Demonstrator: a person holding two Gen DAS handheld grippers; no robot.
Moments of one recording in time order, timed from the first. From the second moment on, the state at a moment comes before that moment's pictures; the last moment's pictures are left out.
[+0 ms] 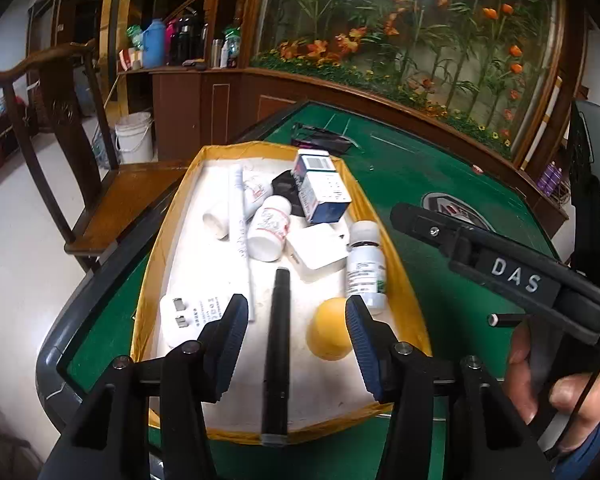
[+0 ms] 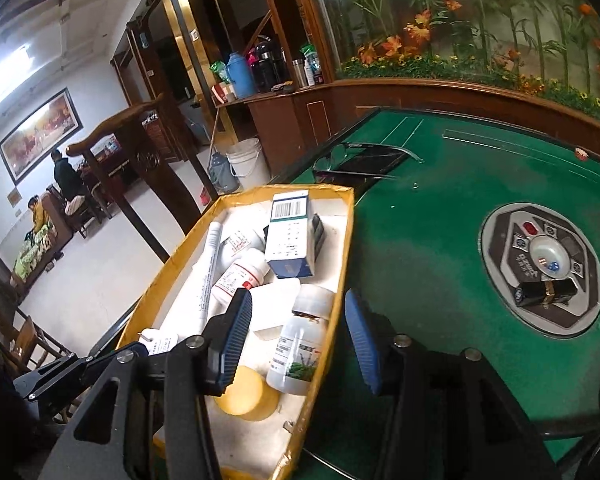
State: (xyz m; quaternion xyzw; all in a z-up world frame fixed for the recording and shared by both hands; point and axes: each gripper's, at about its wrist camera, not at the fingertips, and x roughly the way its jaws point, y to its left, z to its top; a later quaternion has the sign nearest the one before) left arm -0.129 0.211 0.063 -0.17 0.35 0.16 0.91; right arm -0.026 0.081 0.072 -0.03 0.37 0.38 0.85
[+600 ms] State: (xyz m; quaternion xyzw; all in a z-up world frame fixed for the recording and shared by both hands) left arm -0.118 0.163 0.086 -0.12 0.34 0.12 0.92; right arm -0.005 -0.050 0.101 0.02 0.37 0.34 0.87
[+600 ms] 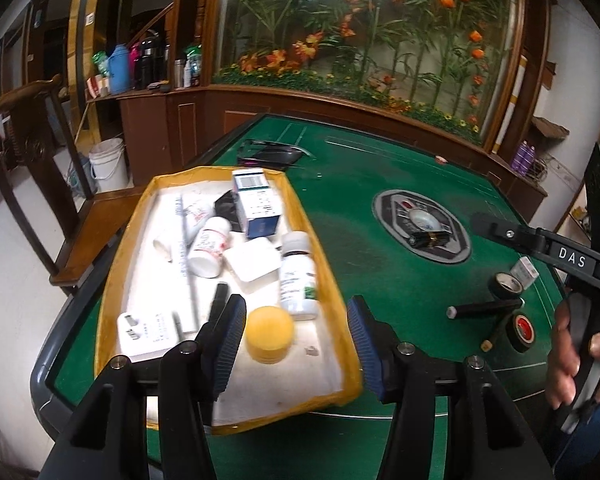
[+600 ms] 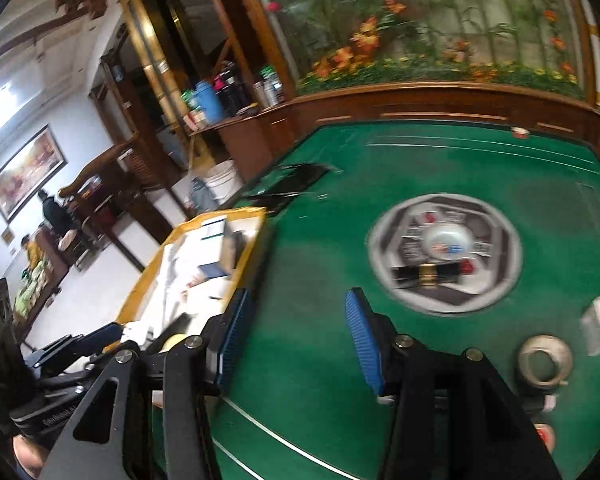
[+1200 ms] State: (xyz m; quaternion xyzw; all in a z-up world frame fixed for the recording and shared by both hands) left arm -0.068 0.062 0.087 -0.07 0.38 -0.02 0.92; right arm 0.048 -0.227 0.072 0.13 0.39 0.18 0.90
